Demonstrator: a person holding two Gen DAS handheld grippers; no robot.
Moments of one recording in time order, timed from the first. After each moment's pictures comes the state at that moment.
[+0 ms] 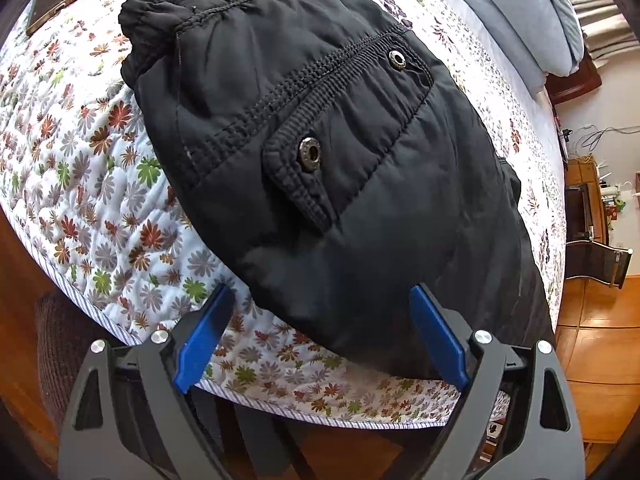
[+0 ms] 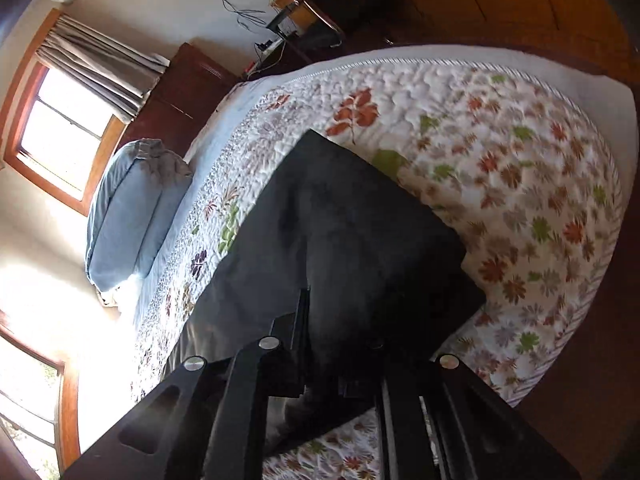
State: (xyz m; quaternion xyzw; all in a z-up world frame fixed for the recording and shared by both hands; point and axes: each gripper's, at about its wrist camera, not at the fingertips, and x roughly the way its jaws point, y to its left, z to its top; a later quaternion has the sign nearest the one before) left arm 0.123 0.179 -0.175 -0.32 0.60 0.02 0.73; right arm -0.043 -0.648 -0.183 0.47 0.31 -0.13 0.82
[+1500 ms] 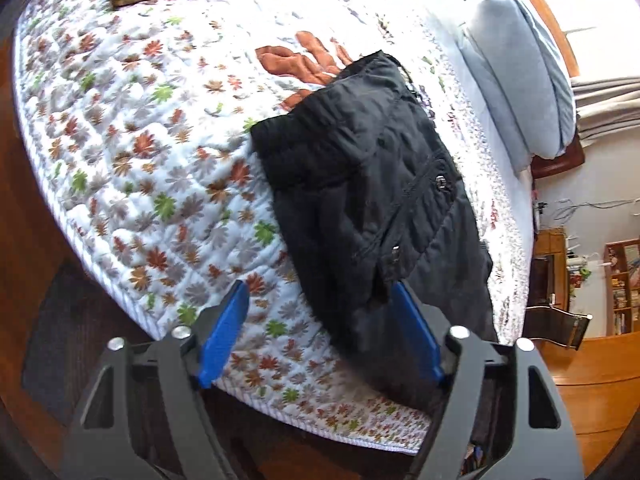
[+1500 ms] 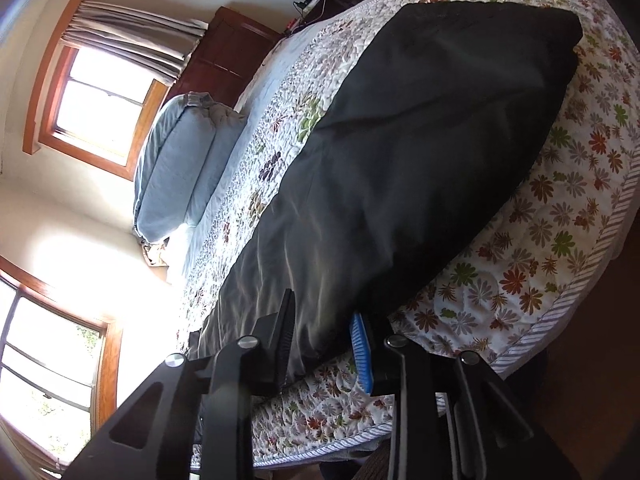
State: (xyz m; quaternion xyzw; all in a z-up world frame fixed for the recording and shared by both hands) left arm 0.083 0.272 -0.169 -0.43 0.51 0.02 0.75; right arm -0.057 -0.522 -0.177 0.49 0.33 -0.03 0.81
